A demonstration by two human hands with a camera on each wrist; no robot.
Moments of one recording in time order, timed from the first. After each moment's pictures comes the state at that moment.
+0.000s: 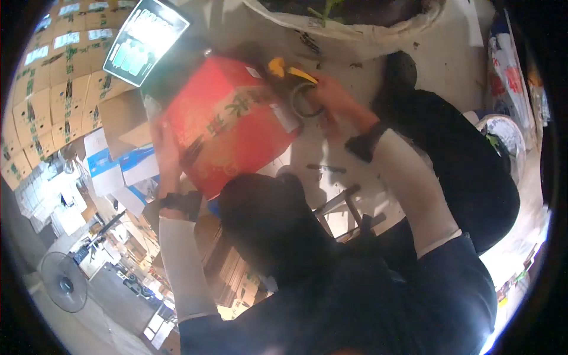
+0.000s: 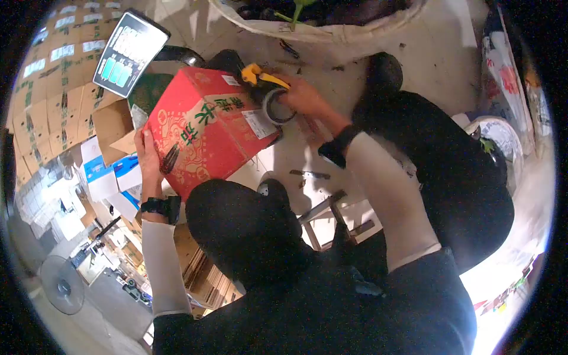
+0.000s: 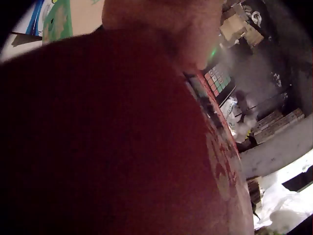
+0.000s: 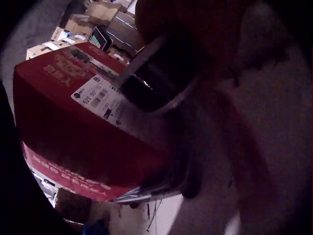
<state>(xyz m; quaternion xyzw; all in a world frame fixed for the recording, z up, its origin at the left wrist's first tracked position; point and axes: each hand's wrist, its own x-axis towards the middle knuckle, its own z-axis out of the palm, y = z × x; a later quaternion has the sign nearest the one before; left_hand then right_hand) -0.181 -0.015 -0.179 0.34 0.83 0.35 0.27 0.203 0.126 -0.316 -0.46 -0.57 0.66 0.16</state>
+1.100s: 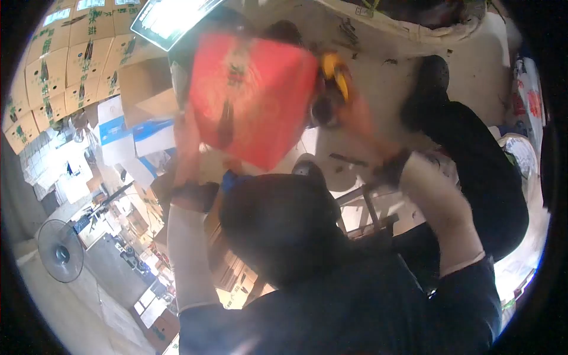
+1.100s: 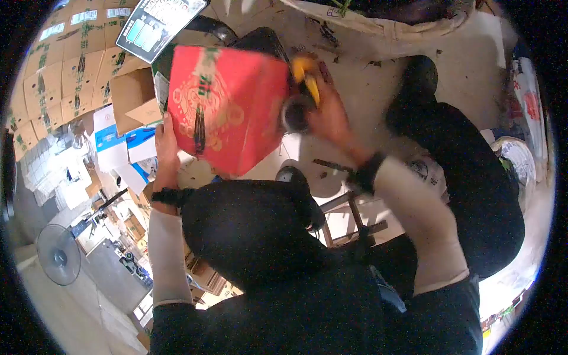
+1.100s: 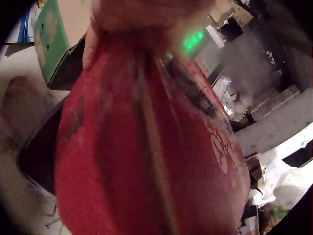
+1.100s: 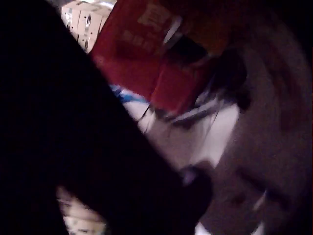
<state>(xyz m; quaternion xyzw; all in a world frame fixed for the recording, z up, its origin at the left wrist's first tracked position) -0.206 -0.053 -0.175 0.26 0.93 0.13 0.20 0.167 0.054 -0.268 -0.48 -0.64 0.50 0.34</state>
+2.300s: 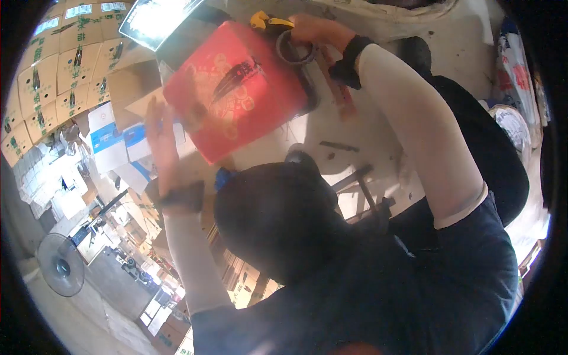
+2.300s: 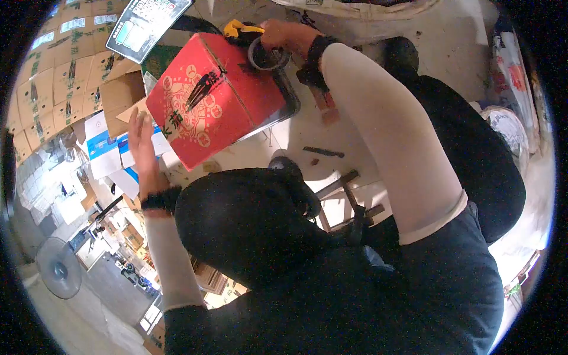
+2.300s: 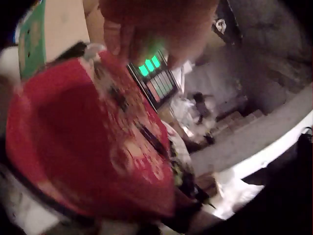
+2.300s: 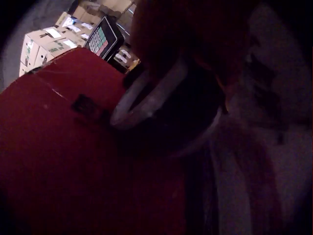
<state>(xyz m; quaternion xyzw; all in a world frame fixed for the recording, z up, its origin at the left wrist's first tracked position) -0.153 -0.050 -0.104 0.39 0.83 0.34 0.21 0.107 0.207 -0.299 -0.31 -0.81 0.49 0.07</state>
